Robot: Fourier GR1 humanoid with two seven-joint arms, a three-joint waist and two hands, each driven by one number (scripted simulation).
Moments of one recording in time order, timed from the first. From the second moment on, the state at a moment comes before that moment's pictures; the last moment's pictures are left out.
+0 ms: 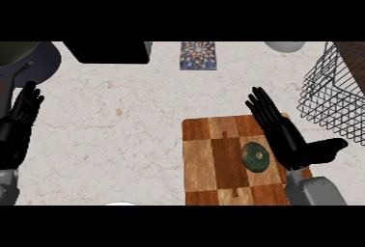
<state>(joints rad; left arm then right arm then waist) -0.09 0.53 -0.03 -1.46 0.23 0.19 -0.07 -0.15 -0.21 0.20 -1.50 -0.34 0.07 -0.09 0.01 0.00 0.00</state>
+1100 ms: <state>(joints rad) -0.18 0.45 -0.06 -1.36 0.29 0.13 0.15 -0.25 -0.37 0.41 -1.91 0.08 0.43 -0.34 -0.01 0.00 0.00</state>
